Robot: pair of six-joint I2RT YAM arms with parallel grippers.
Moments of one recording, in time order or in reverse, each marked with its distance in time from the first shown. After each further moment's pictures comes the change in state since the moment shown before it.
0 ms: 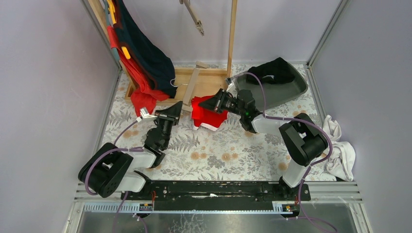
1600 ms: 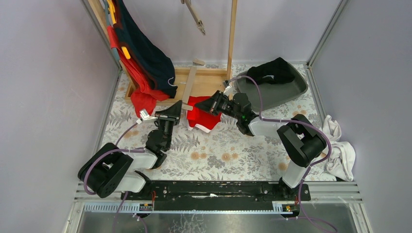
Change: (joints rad) left arm -0.059 0.005 0.009 0.037 -0.117 0.036; right arm 0.069 0.000 -0.003 0.023 0.116 0.084
